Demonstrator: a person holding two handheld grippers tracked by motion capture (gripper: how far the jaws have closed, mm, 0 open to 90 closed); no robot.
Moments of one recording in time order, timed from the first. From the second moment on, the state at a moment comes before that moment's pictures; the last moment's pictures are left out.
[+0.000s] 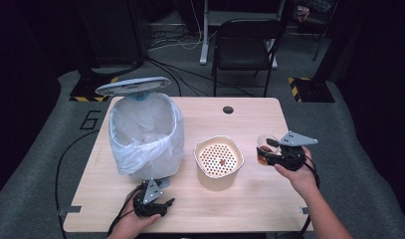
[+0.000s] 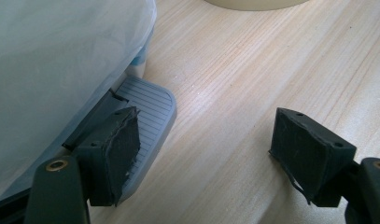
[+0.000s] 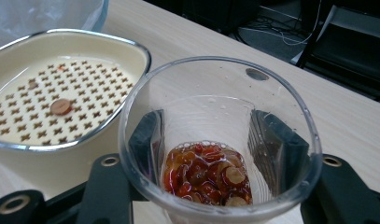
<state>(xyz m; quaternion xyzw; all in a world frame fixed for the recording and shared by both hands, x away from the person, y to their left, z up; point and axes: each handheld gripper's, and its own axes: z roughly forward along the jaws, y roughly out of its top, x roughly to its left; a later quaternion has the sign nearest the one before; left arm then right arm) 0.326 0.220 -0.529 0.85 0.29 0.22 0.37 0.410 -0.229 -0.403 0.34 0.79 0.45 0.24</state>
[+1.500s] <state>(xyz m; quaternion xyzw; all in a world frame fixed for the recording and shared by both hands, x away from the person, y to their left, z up) 0.326 0.221 -0.529 0.85 0.29 0.22 0.37 0.476 -0.182 -0.369 0.29 0.79 0.48 0.25</state>
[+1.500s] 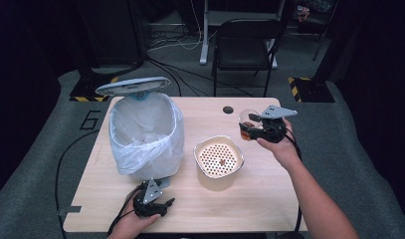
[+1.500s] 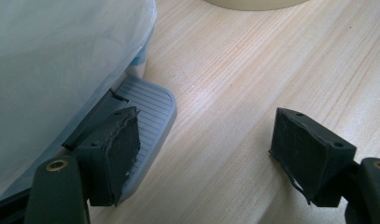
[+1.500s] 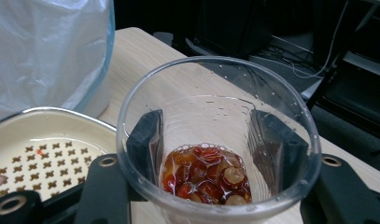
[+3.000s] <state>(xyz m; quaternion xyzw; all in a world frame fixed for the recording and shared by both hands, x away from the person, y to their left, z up) 0.326 0.220 -0.529 0.85 0.29 0.22 0.37 0.451 -0.117 -0.356 0.01 0.83 0.42 0.37</state>
